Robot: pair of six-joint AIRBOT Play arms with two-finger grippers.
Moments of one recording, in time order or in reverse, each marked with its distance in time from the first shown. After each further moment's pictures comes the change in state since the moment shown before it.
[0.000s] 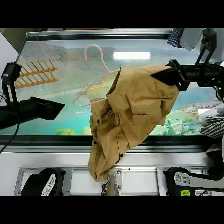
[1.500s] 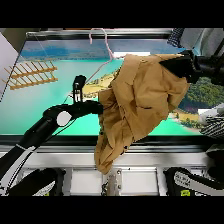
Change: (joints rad) left arm -0.579 -0.411 -0.118 0.196 0.688 -0.379; right arm -0.044 0.120 0.000 0.010 -0.134 0.138
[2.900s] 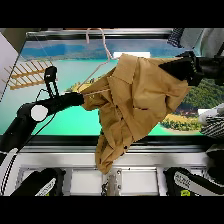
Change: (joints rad) left arm 0.251 0.105 0.026 -0.004 -0.114 -0.004; right arm 0.000 0.064 0.000 -0.078 0.004 0.060
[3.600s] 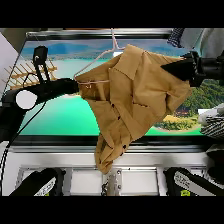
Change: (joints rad) left arm 0.013 -0.052 0.211 0.007 -0.109 0.070; right arm -0.008 0.022 0.000 -0.029 -0.023 -0.002
